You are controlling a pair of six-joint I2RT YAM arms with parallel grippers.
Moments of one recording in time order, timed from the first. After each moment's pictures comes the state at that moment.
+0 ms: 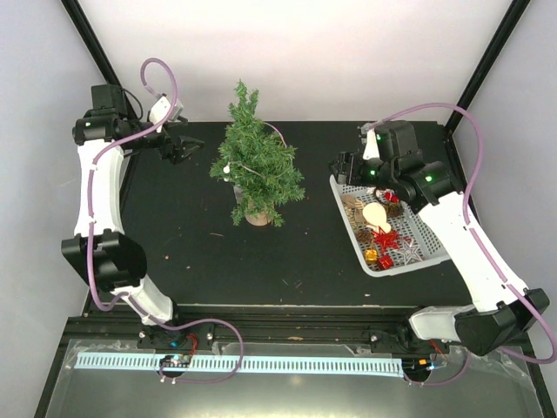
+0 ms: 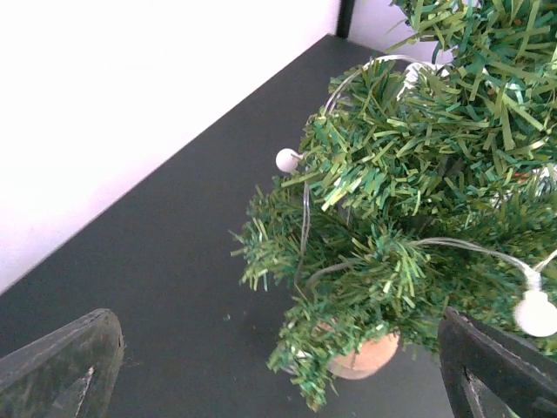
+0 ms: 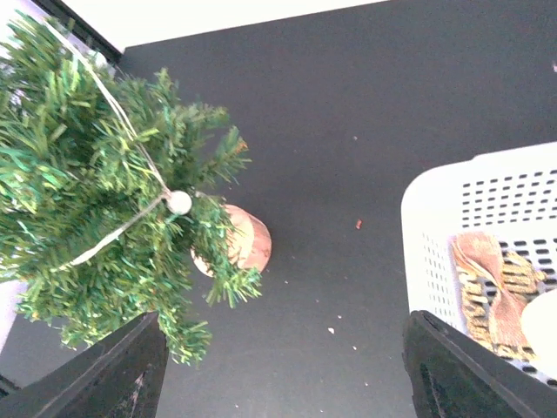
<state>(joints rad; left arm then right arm) 0.20 1.70 1.89 -1.10 1.00 0.81 0.45 1.31 1.50 -0.86 -0.16 0.43</state>
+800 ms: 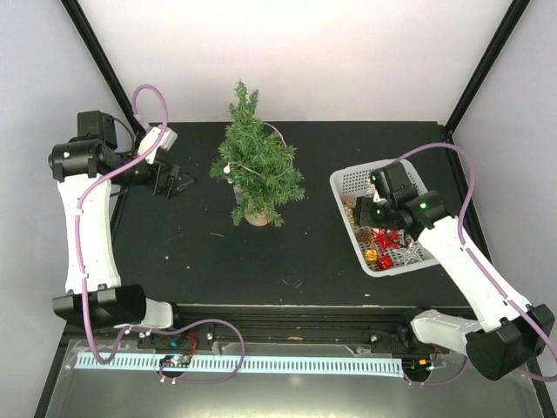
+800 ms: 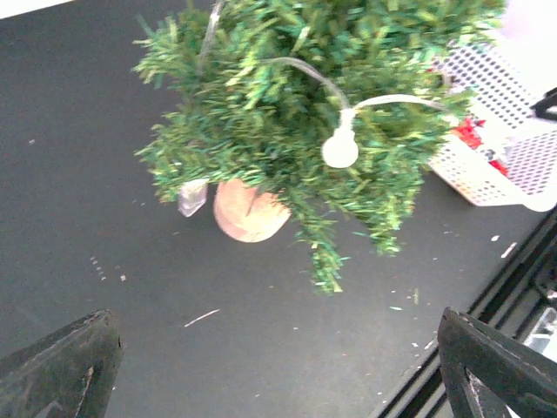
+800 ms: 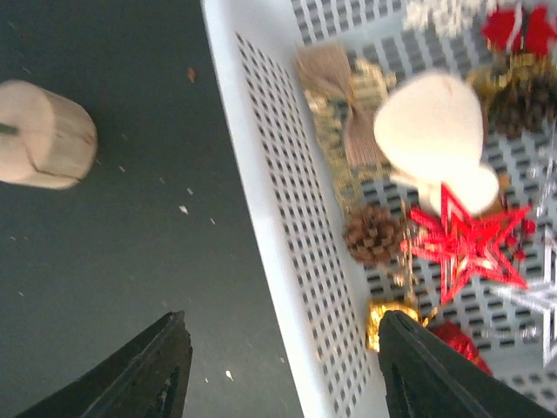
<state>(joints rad) 0.20 1.41 1.81 -1.49 0.72 0.55 0.45 1.17 1.20 -1.01 0.04 0.50</state>
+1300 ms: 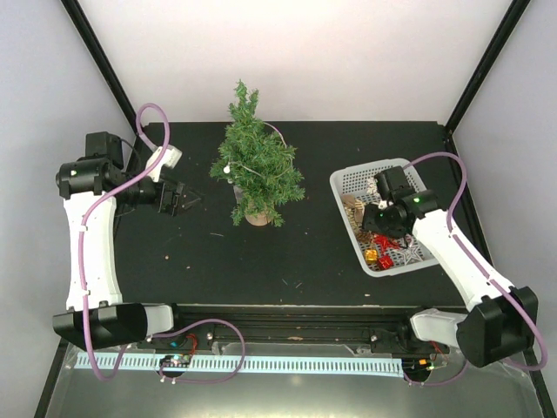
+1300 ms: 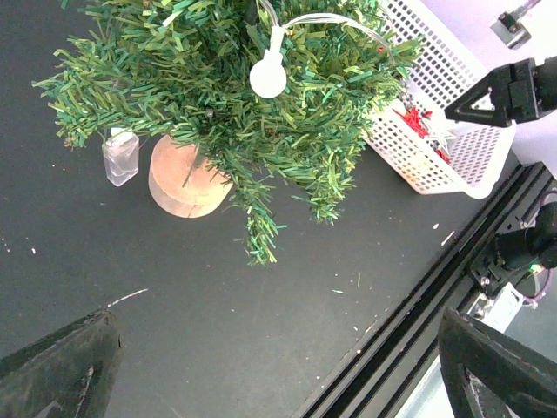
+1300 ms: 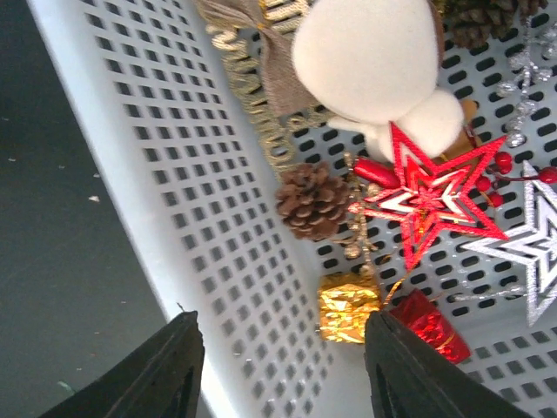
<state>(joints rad) 0.20 1.27 1.59 -1.50 0.83 0.52 0.36 1.23 1.07 -1.01 0.01 0.53</state>
